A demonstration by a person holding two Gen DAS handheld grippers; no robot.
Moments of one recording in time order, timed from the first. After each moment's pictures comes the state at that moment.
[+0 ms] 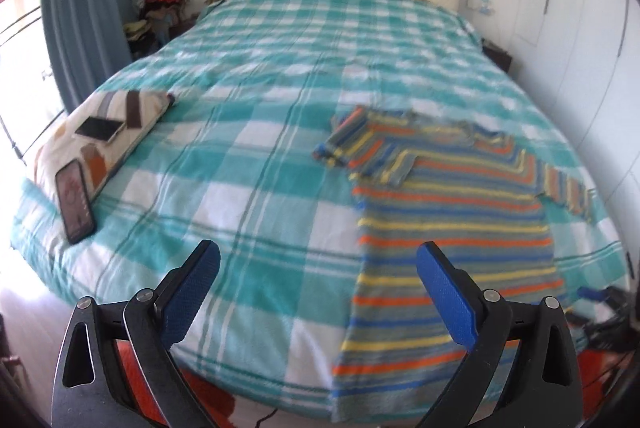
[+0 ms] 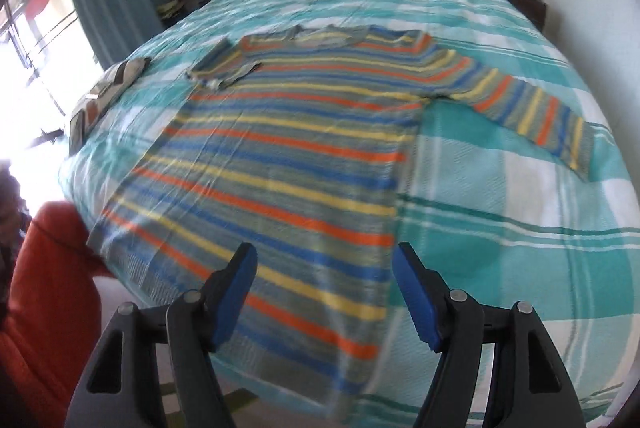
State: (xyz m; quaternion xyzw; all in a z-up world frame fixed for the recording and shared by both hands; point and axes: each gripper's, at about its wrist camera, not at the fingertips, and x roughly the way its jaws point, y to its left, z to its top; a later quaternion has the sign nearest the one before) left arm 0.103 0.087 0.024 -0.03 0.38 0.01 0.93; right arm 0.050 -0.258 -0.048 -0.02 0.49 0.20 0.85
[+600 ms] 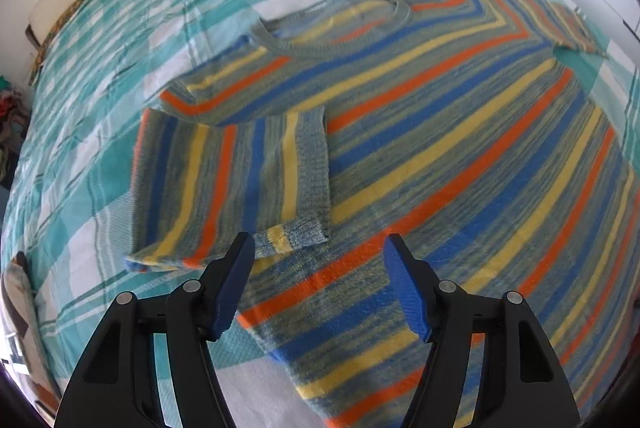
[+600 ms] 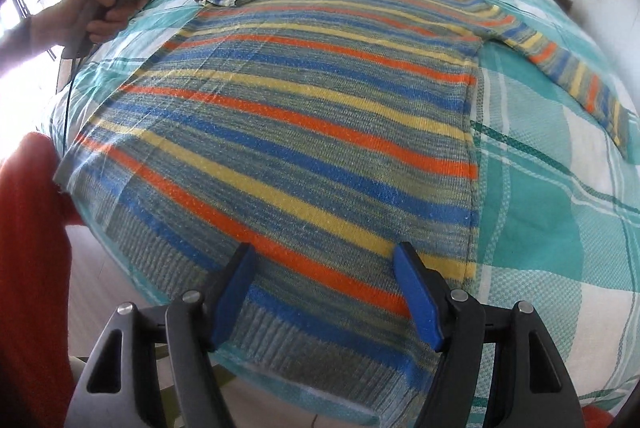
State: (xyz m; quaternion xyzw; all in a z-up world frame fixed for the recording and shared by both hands) left arm 0.317 -0.022 -0.135 0.23 0.50 -0.18 0.82; right arm 0.039 -0.236 -0.100 -0.06 0.53 0.19 0.82
